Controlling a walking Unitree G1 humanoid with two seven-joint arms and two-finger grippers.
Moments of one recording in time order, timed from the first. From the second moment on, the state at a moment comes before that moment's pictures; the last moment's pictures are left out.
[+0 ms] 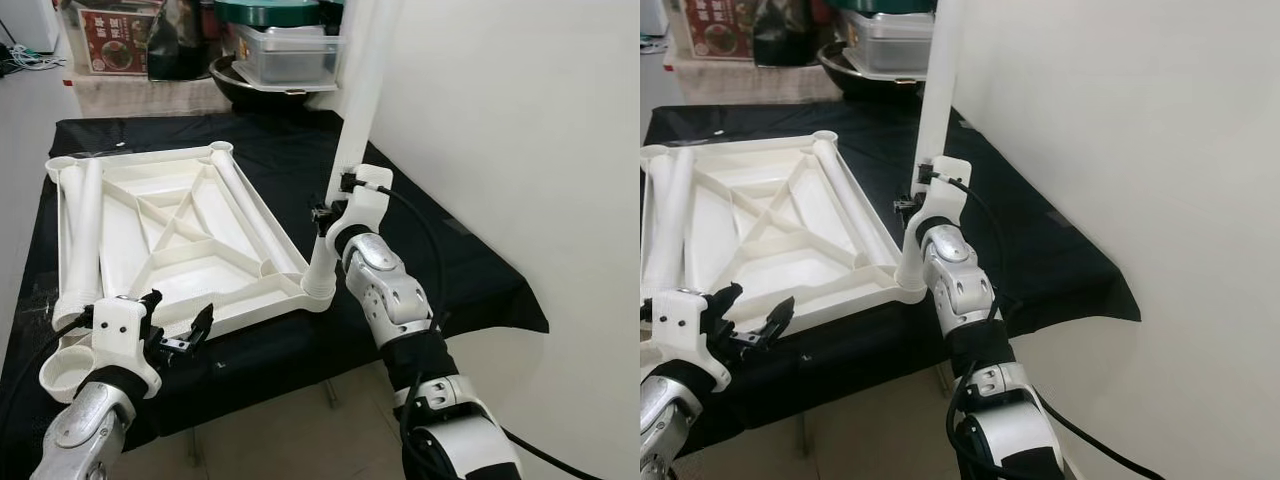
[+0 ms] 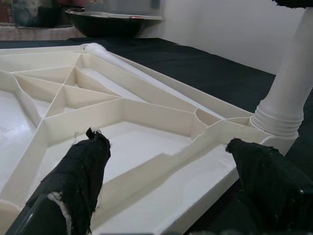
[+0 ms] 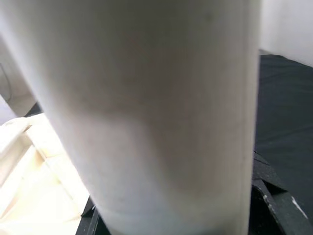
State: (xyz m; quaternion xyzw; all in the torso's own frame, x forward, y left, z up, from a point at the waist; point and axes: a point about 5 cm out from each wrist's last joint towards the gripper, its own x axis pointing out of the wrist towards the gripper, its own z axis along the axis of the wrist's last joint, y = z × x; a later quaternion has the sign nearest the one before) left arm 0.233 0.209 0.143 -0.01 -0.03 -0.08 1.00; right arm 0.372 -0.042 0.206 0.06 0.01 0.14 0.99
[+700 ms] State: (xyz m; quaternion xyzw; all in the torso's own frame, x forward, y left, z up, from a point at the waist) left arm 0.234 0.209 0.143 -0.01 -0.03 -0.08 1.00; right arm 0.337 -0.014 0.220 0.04 -0.06 0.60 0.79
